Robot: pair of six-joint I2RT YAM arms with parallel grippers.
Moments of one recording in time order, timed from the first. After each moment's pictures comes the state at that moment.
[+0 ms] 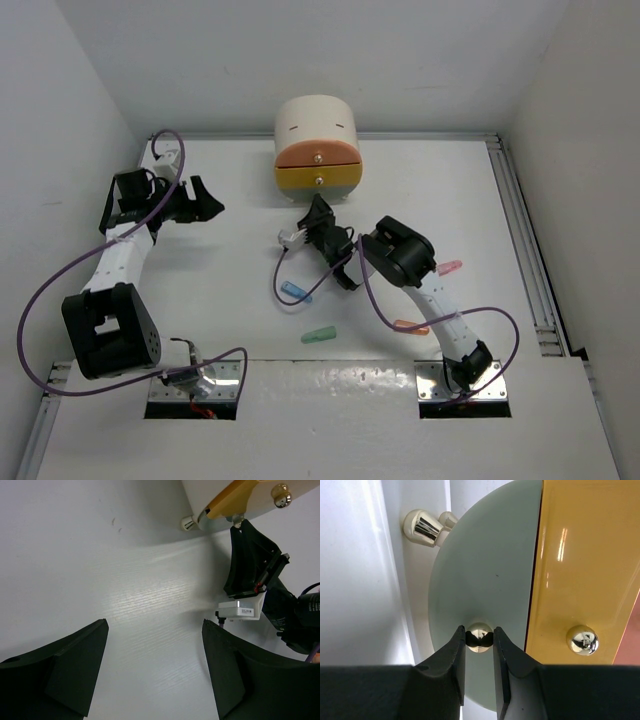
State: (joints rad) left arm 0.27 1.35 0.96 -0.24 0.69 -0.02; right arm 0.73 2.49 1.10 1.40 0.27 -1.58
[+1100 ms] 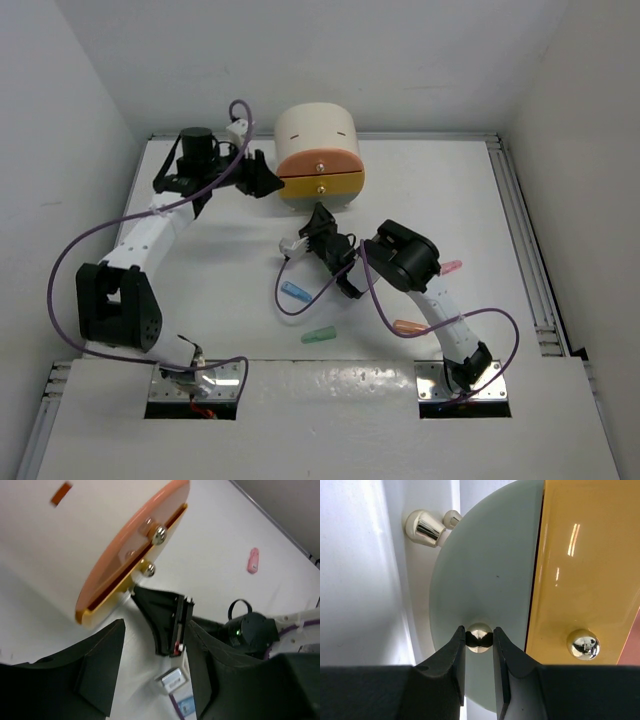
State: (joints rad) left arm -0.12 1.48 1.22 -0.19 0.76 0.01; right arm 0.77 2.41 0.97 1.41 0.30 -1.55
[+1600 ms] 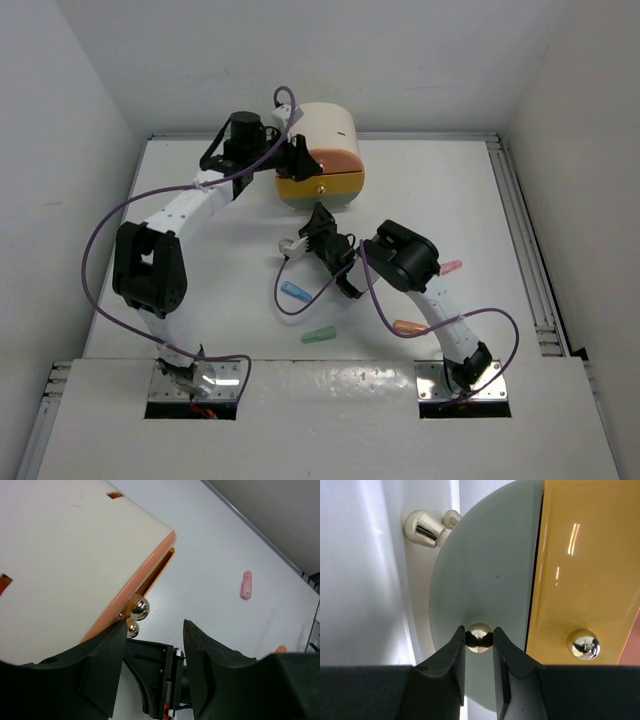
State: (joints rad) left arm -0.31 1.75 1.48 -0.07 0.66 -0.12; right arm 0.77 2.41 0.97 1.41 0.30 -1.55
